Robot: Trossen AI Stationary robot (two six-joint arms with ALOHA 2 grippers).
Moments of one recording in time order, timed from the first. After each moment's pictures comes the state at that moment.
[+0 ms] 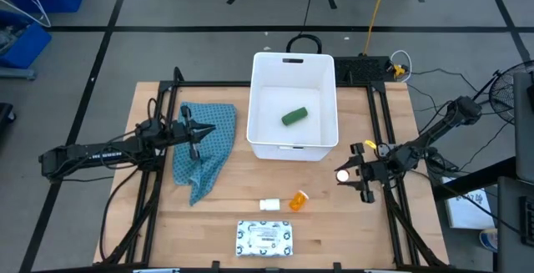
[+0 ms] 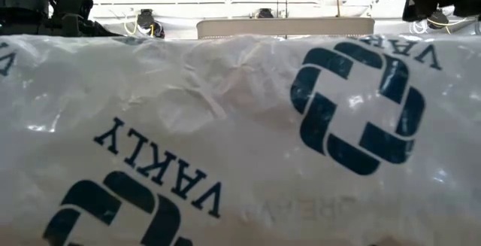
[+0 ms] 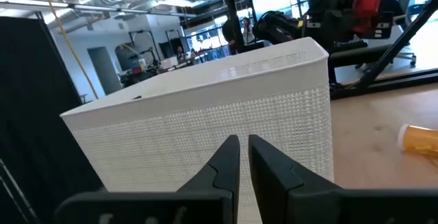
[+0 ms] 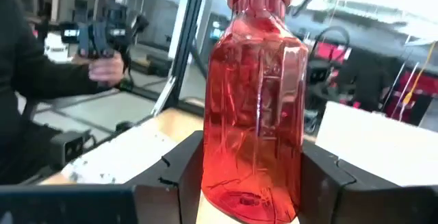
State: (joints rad) left arm 0.34 0.46 0.01 0.56 0.13 0.26; right arm 0.62 0.53 0.07 0.61 0.40 -0.30
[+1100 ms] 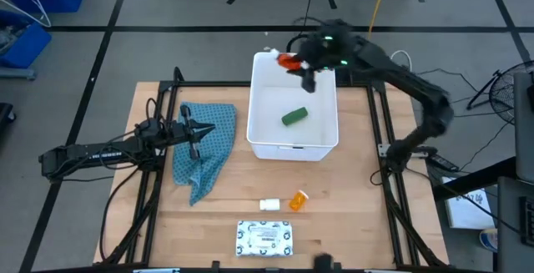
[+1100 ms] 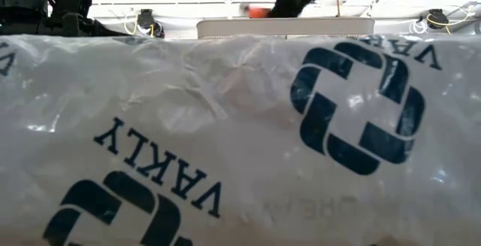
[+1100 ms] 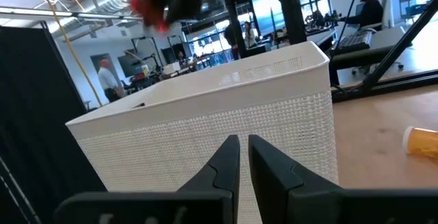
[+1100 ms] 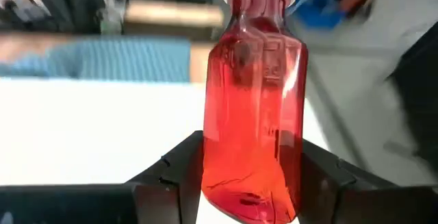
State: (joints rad) left arm 0.34 0.46 0.01 0.58 0.13 0.28; right arm -0.62 1.59 1.65 -0.64 -0.32 -0.42
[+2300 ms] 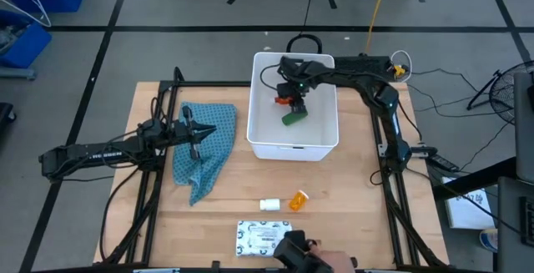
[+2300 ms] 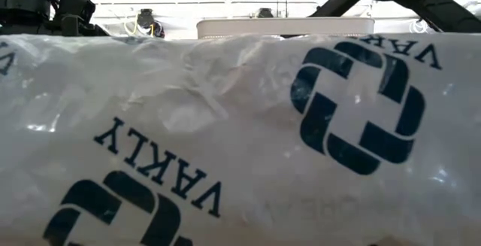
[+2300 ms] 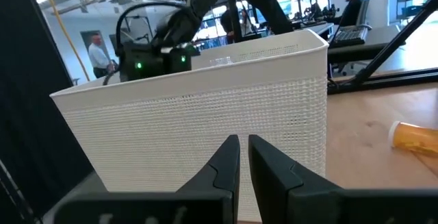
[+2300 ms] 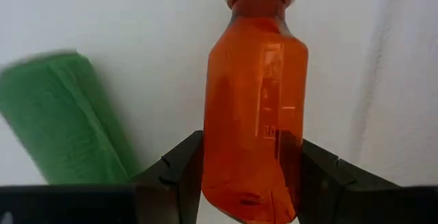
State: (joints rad) left arm 0.34 0.46 0.01 0.52 0.13 0.20; right arm -0.64 2.14 1.64 -0.79 -0.06 -0.74
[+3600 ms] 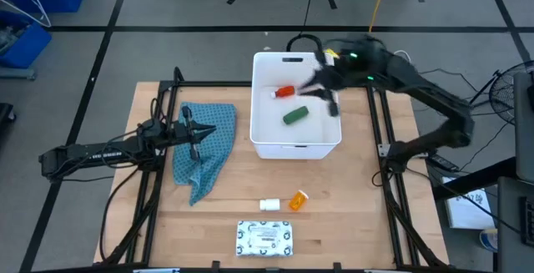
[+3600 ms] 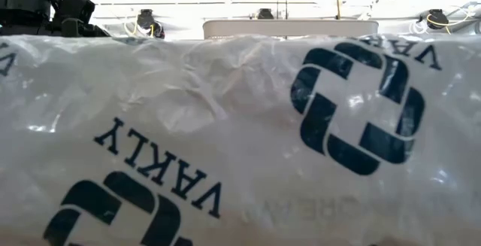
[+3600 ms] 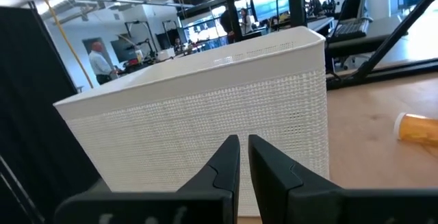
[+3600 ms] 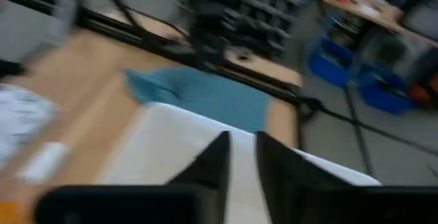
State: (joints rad) left arm 0.34 0.46 0.01 0.52 0.13 0.26; right arm -0.46 1.34 1.58 -0.72 -0.52 -0.56
